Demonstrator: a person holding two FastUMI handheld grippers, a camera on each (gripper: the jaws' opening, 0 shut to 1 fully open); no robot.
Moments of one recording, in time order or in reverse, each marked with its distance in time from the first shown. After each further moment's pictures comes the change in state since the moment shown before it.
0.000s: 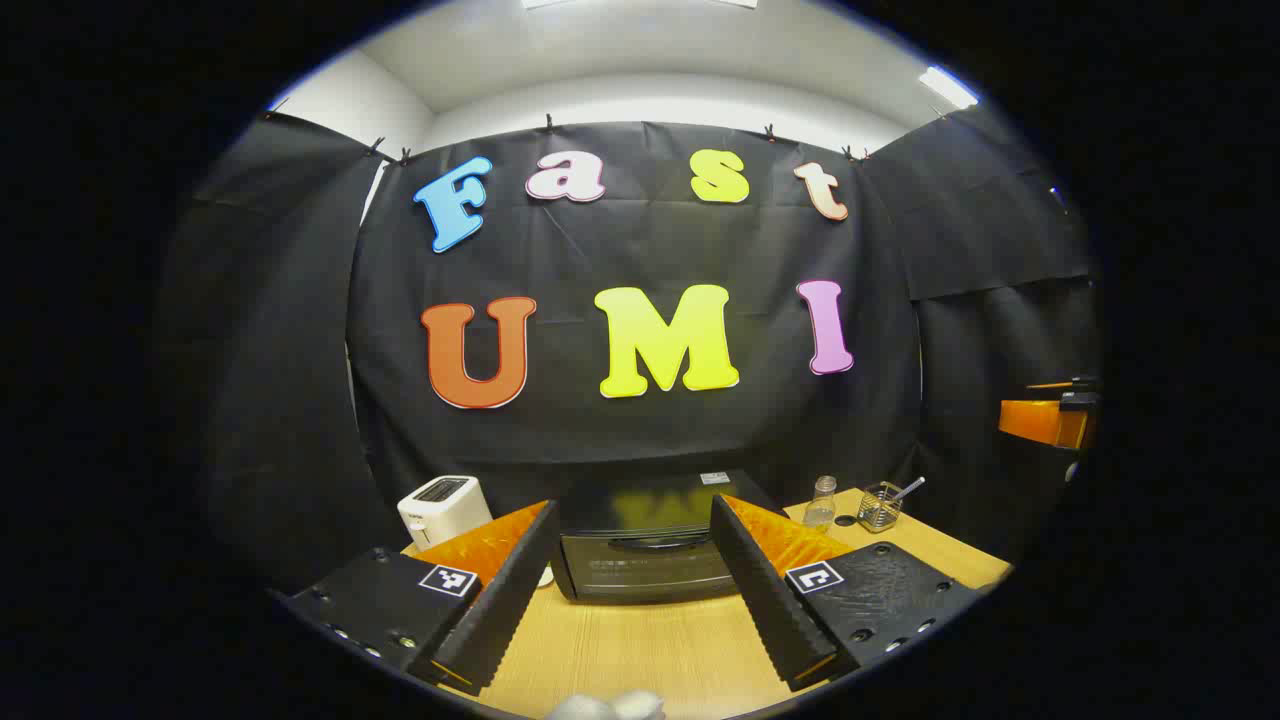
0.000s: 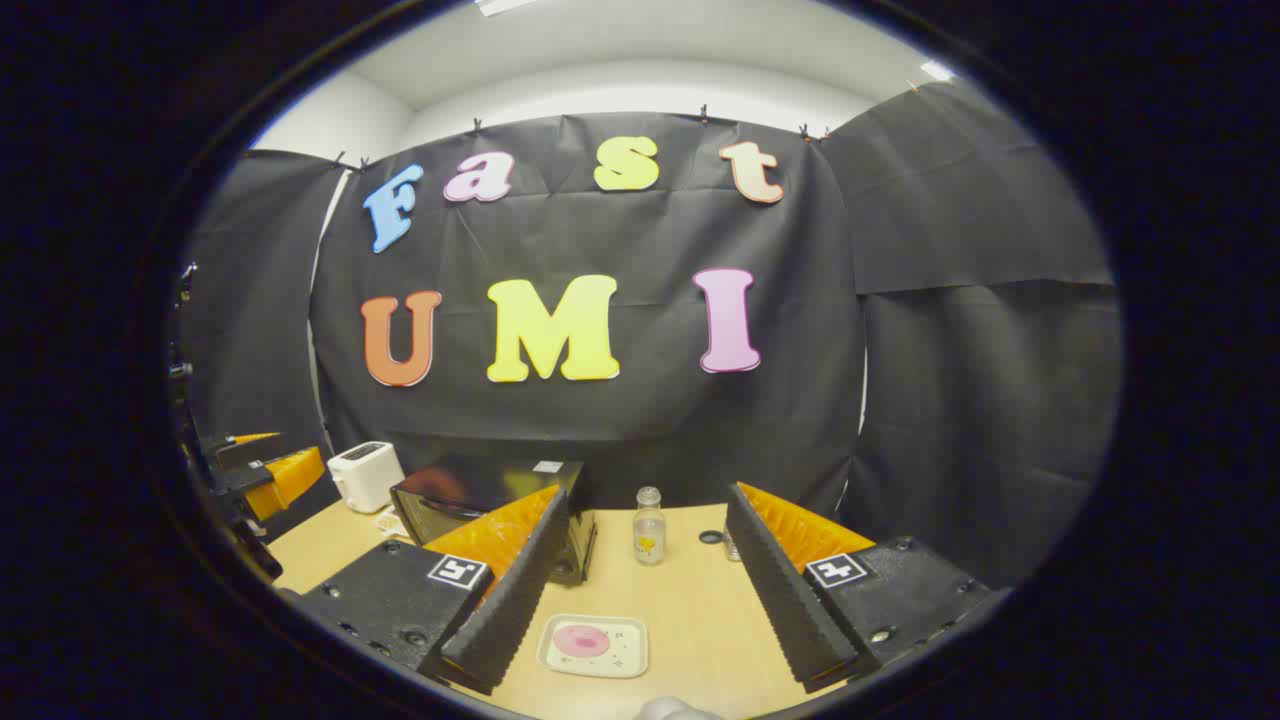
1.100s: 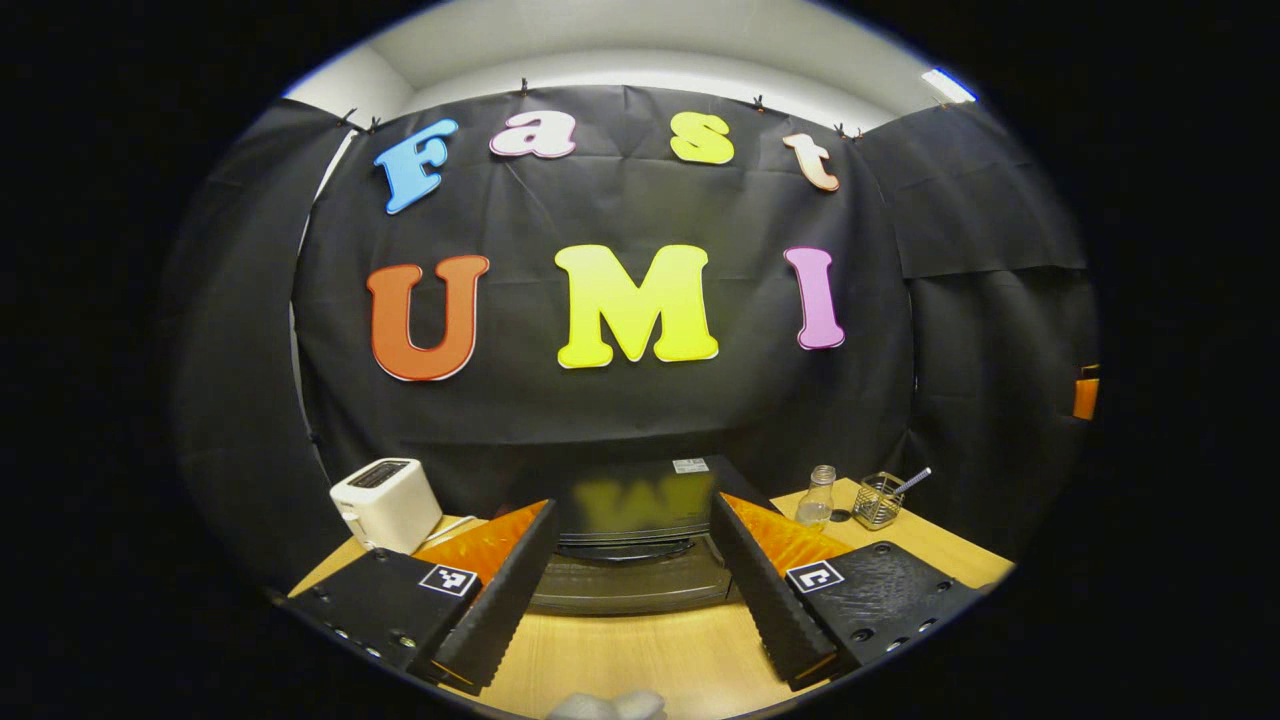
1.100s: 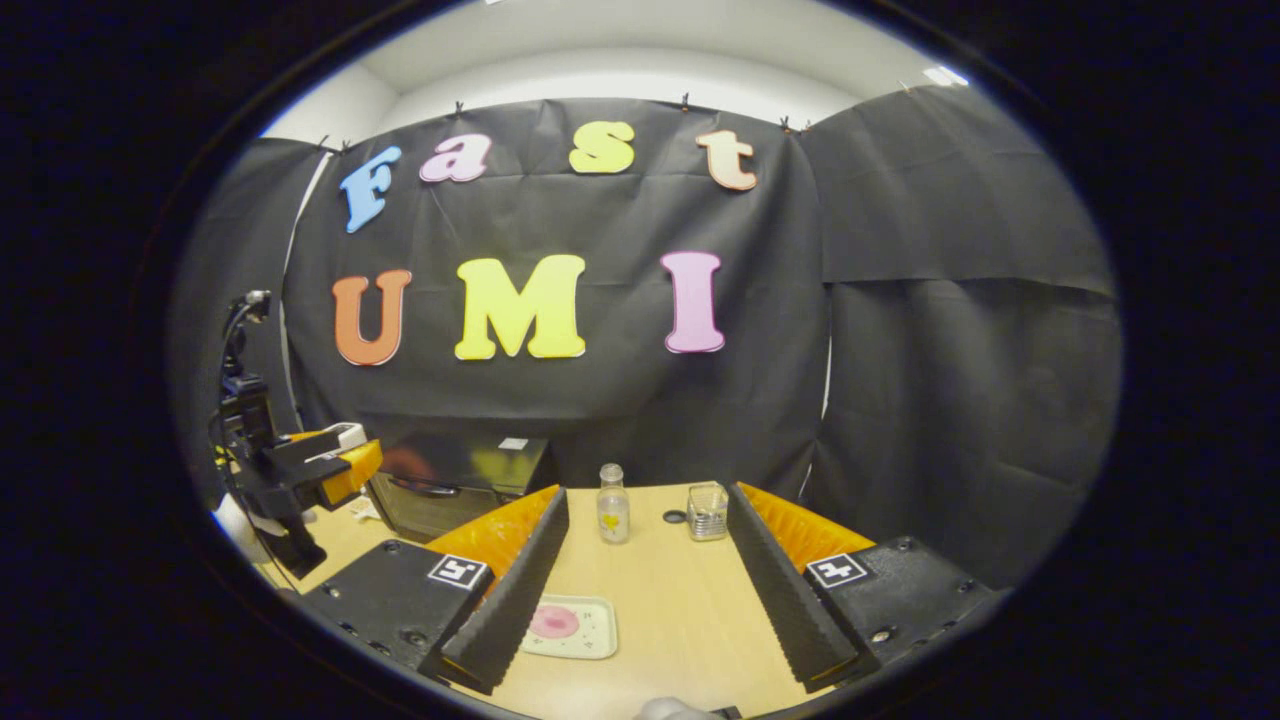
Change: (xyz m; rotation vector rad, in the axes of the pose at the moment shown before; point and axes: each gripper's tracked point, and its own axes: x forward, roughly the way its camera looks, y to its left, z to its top) left arm 0.111 -0.045 -0.054 -0.032 0.082 -0.090; right arm -0.020 -0.036 -0.017 -0.018 0.073 -0.127
